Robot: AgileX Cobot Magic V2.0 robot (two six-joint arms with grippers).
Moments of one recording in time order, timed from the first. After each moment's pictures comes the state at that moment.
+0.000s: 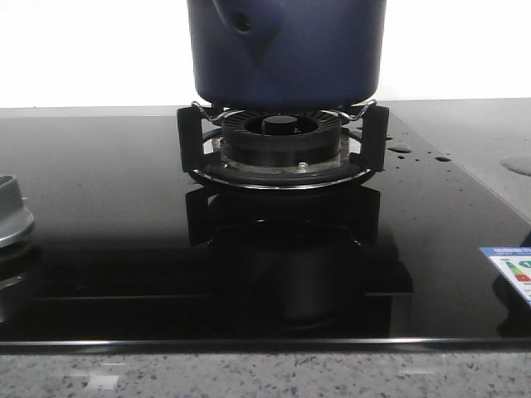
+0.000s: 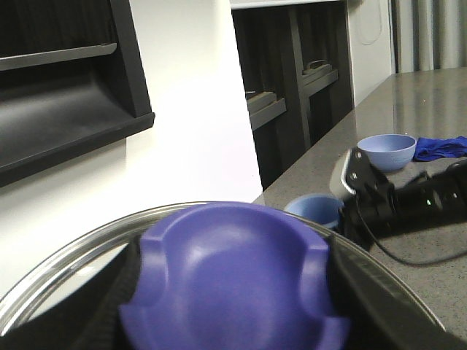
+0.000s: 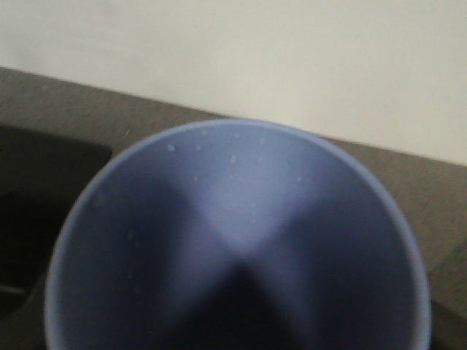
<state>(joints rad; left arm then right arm) -0.31 0.97 -1.10 -1.45 0.73 1.52 -0.13 1.11 -0.64 -1.07 -0.14 0.83</state>
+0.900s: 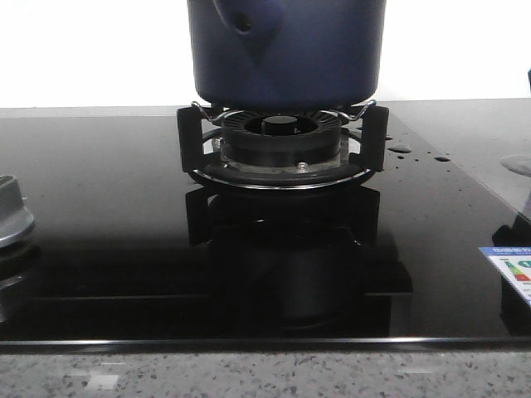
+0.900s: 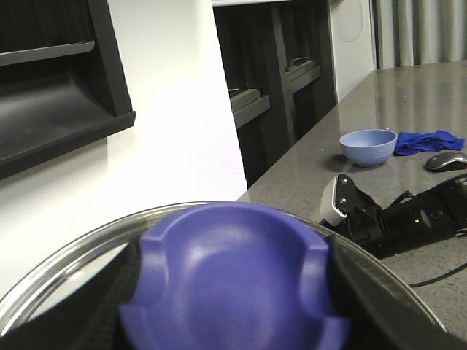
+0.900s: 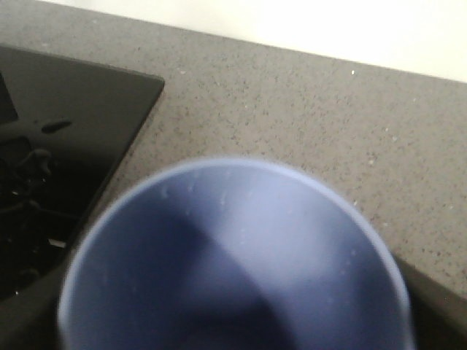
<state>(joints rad) -0.31 0.97 -1.10 -1.45 0.78 1.52 -0.14 1.12 -0.55 -1.07 -0.23 0.85</state>
